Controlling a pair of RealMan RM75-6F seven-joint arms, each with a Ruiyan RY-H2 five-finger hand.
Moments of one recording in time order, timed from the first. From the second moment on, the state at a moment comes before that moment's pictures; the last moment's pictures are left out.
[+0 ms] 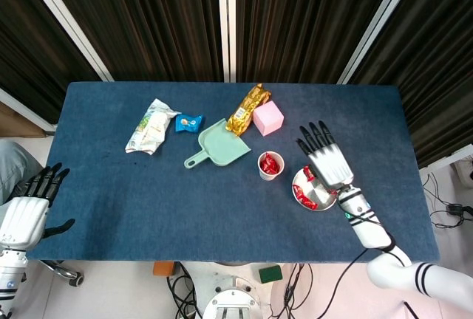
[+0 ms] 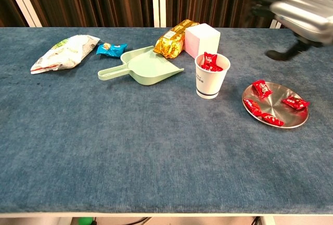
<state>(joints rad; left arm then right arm) -0.09 -1.10 0.00 -1.60 1.58 1.50 0.02 0.58 -1.45 0.12 -1.44 -1.40 1.18 -0.48</state>
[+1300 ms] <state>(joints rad) -0.08 -1.10 0.01 -1.60 1.59 1.51 0.01 0.54 -1.66 0.07 -1.10 -1.39 1.09 -0.39</state>
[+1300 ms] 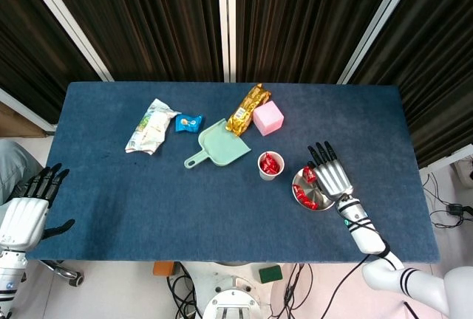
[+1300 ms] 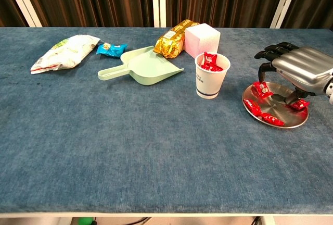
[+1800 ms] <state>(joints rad) -0.09 -1.10 0.01 -1.60 1.59 1.50 0.01 0.55 -1.67 0.07 -1.10 -1.39 1.08 -0.40</state>
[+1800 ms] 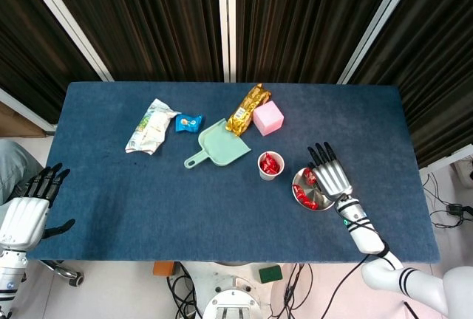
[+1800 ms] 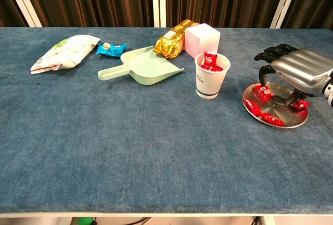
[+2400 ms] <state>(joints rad) -0.09 -1.10 0.01 -1.60 1.58 1.50 0.01 0.54 -1.64 0.09 -1.14 -1.46 1.19 -0.34</state>
